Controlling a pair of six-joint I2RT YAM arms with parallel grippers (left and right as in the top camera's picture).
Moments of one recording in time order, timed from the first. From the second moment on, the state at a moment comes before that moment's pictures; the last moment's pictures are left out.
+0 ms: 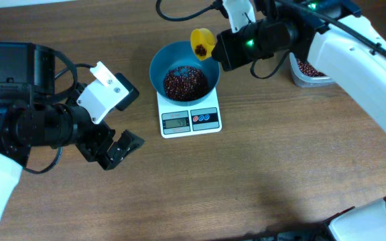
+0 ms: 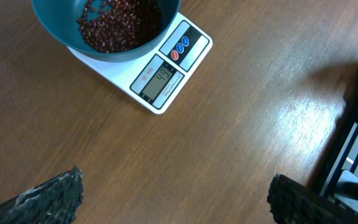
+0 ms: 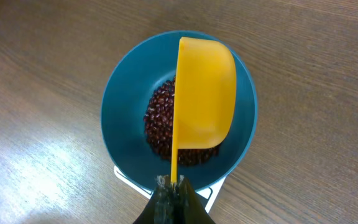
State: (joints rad) left arm -0.15 1.20 1.17 -1.12 0.49 0.69; right arm 0.32 1.64 1.46 -0.78 -0.34 0.04
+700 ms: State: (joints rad) left arm -0.15 1.20 1.17 -1.12 0.49 0.69; right arm 0.33 1.64 1.46 -0.73 -0.38 0.09
